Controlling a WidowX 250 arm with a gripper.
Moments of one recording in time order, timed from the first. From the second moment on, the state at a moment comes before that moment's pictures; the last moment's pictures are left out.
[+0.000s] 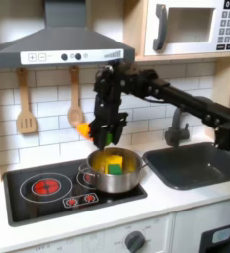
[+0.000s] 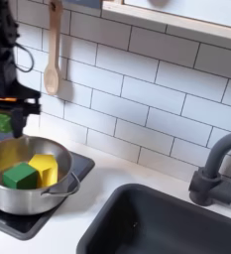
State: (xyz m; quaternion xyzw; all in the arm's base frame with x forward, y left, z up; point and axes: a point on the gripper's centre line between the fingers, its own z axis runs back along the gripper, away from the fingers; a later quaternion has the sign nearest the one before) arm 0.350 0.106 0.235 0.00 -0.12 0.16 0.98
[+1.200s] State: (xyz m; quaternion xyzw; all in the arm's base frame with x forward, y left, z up) arm 0.319 0.087 0.192 -0.04 -0.09 0.04 0.99
